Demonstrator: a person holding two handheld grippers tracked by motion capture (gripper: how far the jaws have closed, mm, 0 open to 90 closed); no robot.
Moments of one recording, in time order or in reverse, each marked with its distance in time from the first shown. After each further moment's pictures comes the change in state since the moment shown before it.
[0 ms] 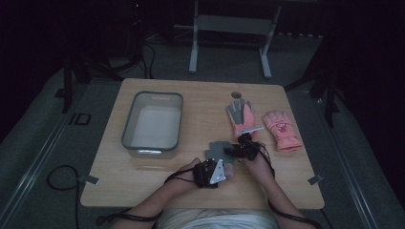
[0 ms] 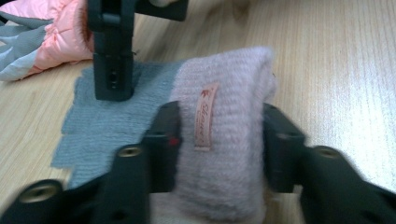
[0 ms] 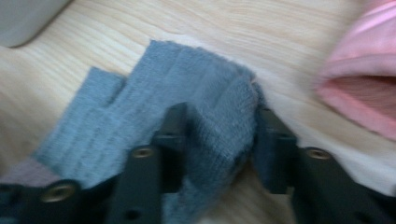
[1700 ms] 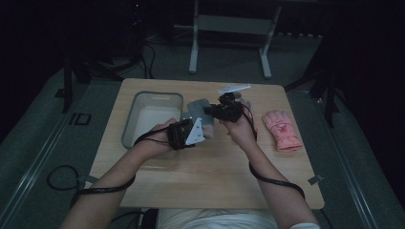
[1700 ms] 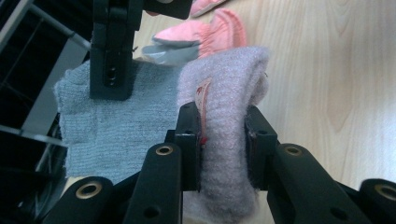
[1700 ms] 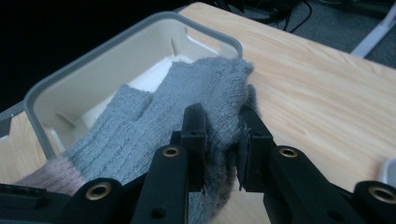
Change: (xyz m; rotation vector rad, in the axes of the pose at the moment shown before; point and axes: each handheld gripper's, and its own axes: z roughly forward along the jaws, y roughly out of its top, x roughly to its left) left arm 0.106 0.034 -0.120 0.064 0.153 0.118; right arm 0.070 0.145 -0.045 -0.231 0.047 -0.180
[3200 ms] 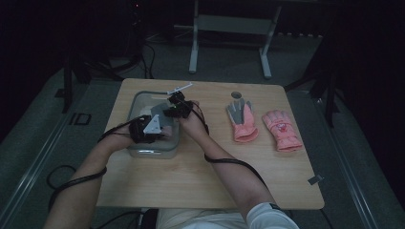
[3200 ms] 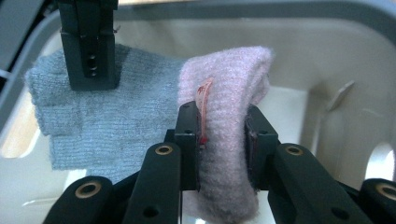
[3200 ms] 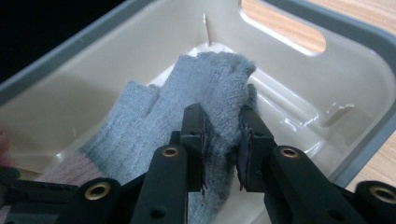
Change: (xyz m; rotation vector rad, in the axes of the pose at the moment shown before) left arm 0.041 -0.146 0.016 0.159 -0.120 -0.091; right arm 0.045 0.021 0.166 0.164 0.038 -0.003
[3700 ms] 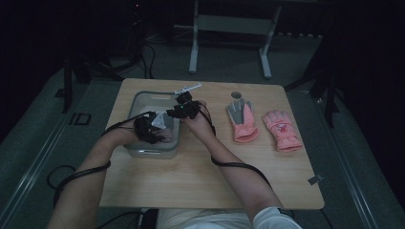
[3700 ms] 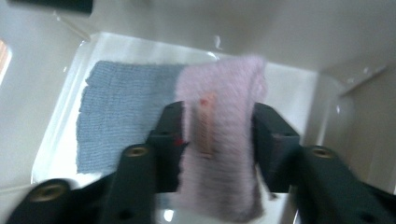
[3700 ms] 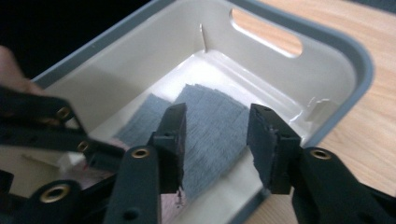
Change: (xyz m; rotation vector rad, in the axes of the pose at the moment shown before) left arm 0.013 0.006 0.016 0.124 -0.072 -0.087; right arm -0.006 -0.009 -0.032 -0.072 0.024 -0.003
